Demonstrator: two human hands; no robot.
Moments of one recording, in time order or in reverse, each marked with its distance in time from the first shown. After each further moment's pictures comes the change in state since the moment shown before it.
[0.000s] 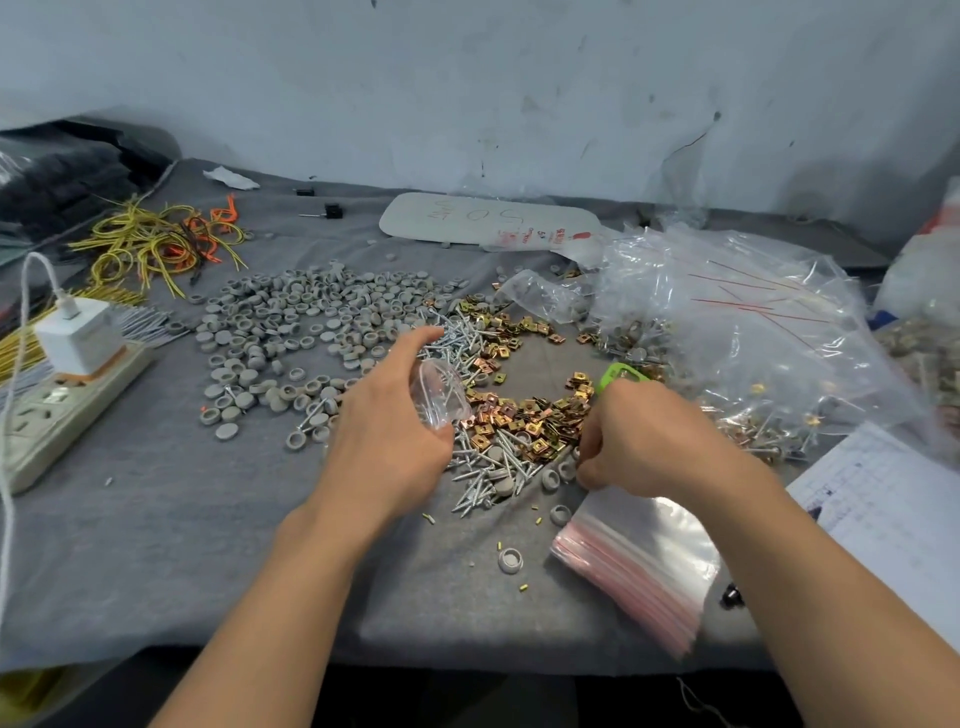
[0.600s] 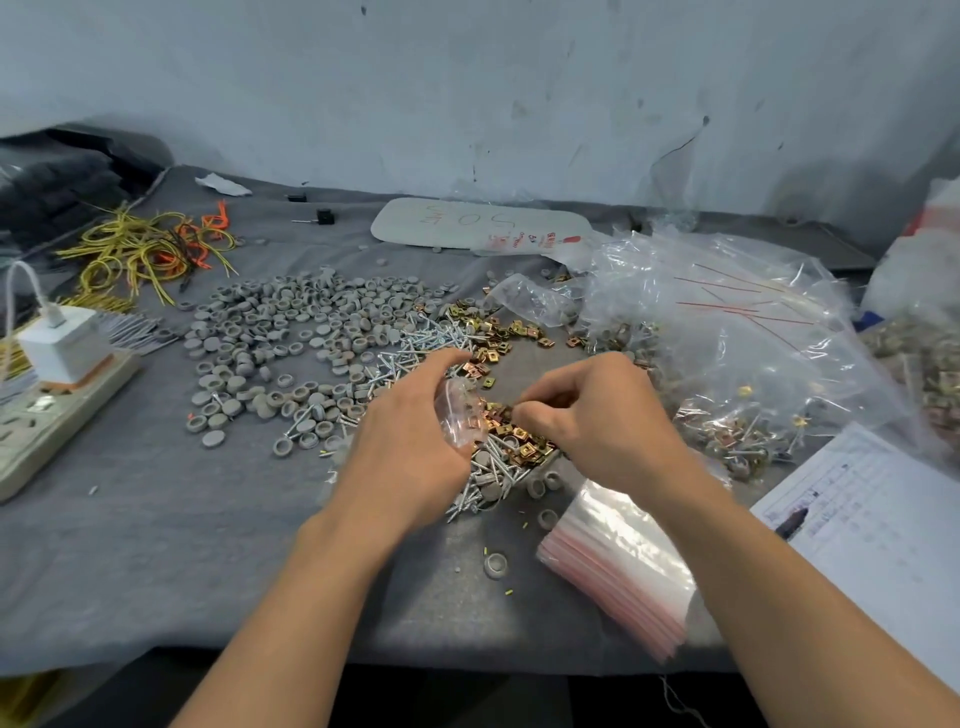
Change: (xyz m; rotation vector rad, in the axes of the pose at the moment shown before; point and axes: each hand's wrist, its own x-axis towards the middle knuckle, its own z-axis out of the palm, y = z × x) left_hand -0.001 0.016 0.016 0.032 -0.062 0.042; right_hand -0.002 -0.017 0.004 0.723 0.292 -0.108
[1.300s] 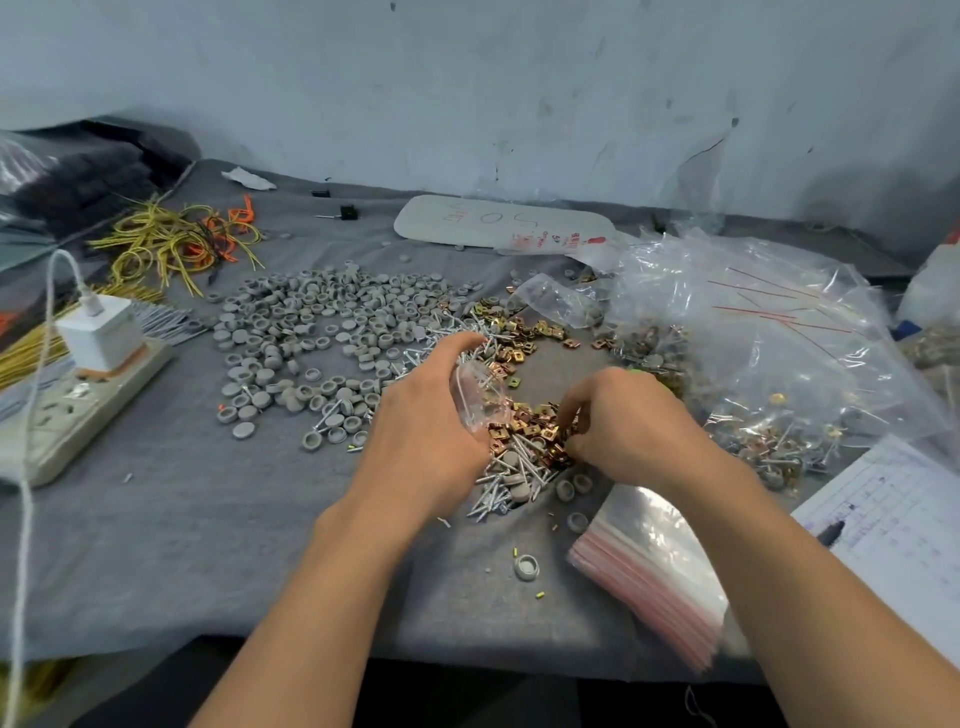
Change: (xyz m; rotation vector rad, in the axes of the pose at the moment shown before) left_hand 0.004 -0.004 -0.011 0.011 0.048 -0.022; right_hand 0.022 0.009 0.006 -0.569 -0.181 0.077
